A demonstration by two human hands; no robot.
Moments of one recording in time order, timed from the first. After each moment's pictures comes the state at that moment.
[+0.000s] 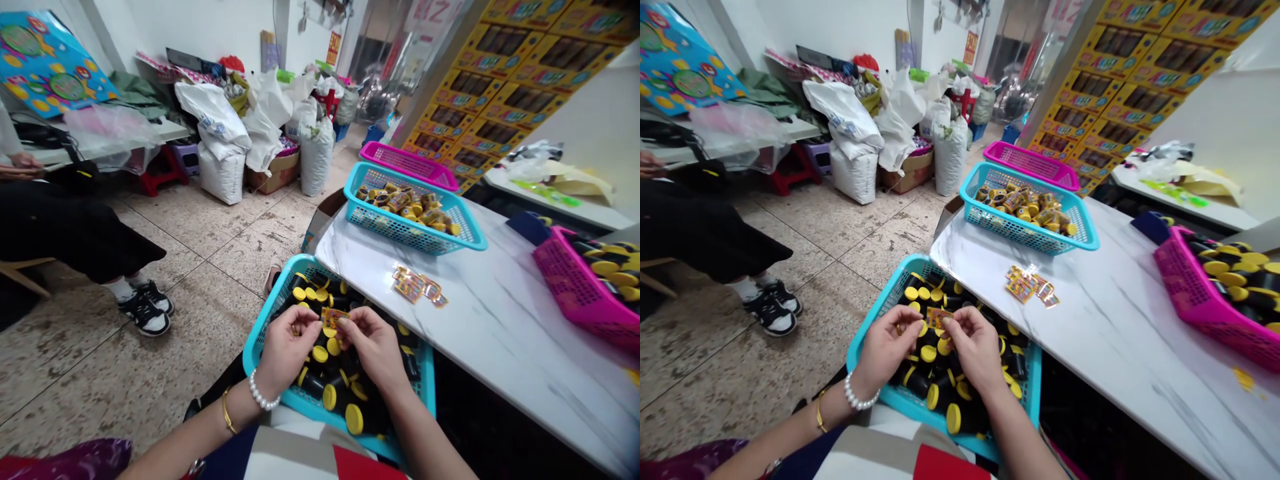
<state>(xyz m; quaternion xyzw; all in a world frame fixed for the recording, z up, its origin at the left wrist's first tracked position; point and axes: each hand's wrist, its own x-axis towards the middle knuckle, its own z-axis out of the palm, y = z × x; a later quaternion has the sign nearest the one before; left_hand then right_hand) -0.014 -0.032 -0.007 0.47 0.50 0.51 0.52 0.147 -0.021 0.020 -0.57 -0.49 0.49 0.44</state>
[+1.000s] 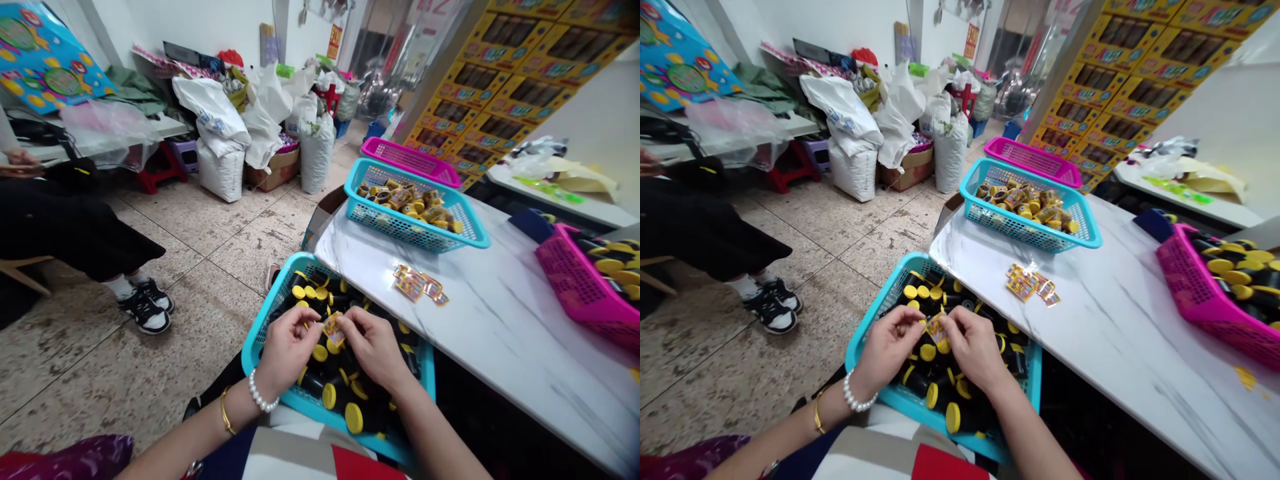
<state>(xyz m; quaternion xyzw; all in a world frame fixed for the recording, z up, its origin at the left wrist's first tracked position) -0.015 -0.036 -0.002 0.51 0.51 0.49 0.49 0.158 -0.016 0.031 -0.56 -0.70 0.34 0.29</state>
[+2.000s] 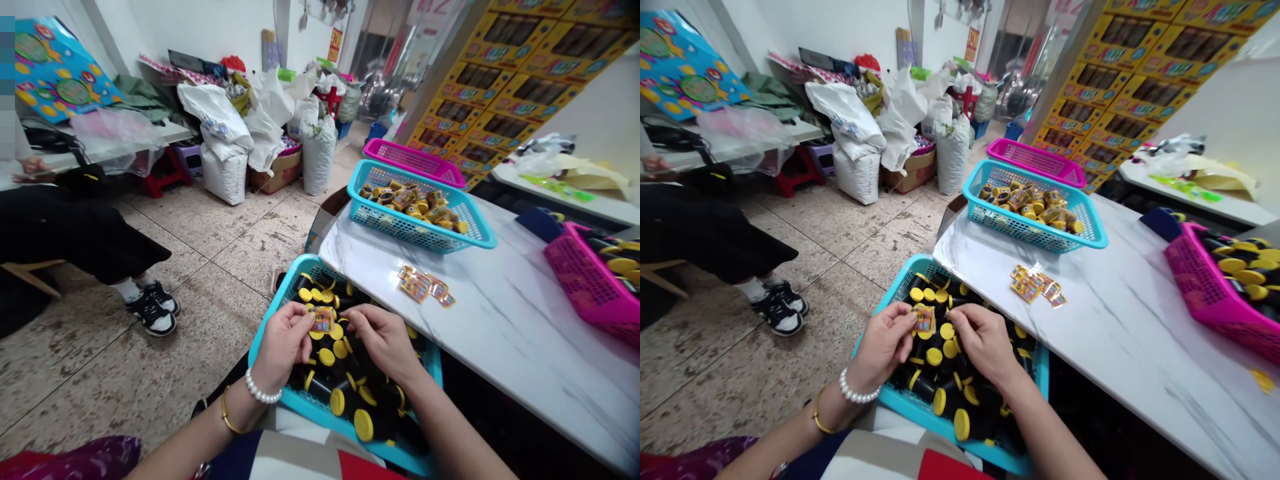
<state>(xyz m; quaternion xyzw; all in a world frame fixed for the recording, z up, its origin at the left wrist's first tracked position) -0.022 -0.027 0.002 0.28 0.44 0.51 0.68 0.163 -0.009 0.035 -0.54 -0.72 0.30 0.31</state>
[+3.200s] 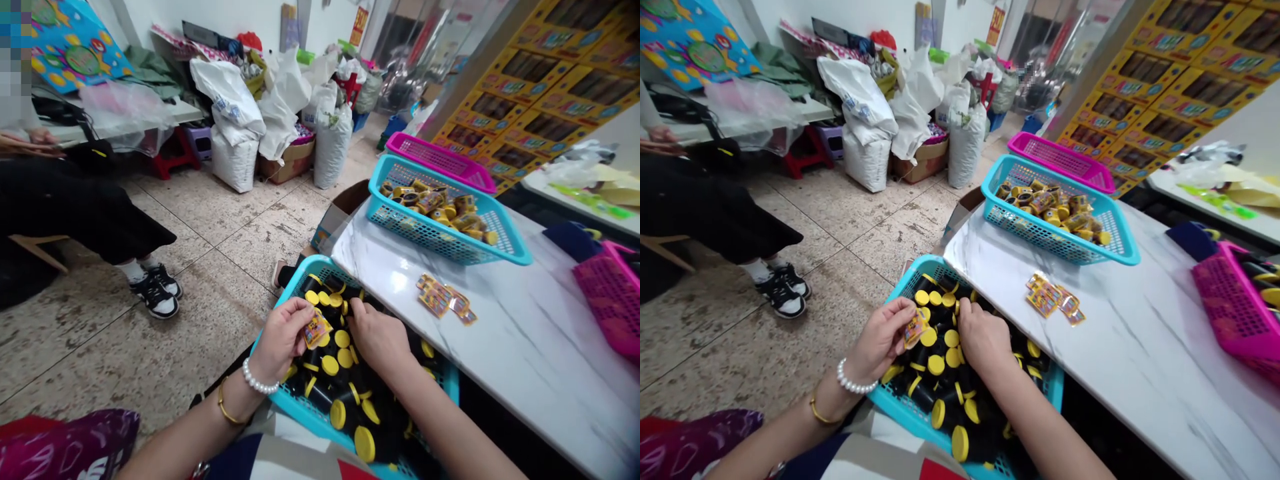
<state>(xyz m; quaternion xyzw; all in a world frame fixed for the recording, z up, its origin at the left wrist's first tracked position) -0.036 -0.014 -0.003 0.22 0.42 0.52 0.71 0.144 0.017 0.019 -0.56 -0.81 -0.09 -0.12</state>
